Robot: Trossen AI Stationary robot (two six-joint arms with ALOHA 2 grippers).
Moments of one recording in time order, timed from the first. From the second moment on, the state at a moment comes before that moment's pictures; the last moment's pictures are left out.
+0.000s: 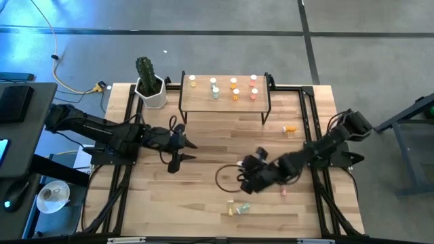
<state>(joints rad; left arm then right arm) -0.05 1.08 0.67 -0.12 -0.07 -0.11 0.49 1.58 1.07 -0.49 0.55 0.78</state>
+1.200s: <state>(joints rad) 0.13 1.12 0.71 0.06 -0.03 -0.02 0.00 1.68 1.07 0.15 -0.05 0.06</state>
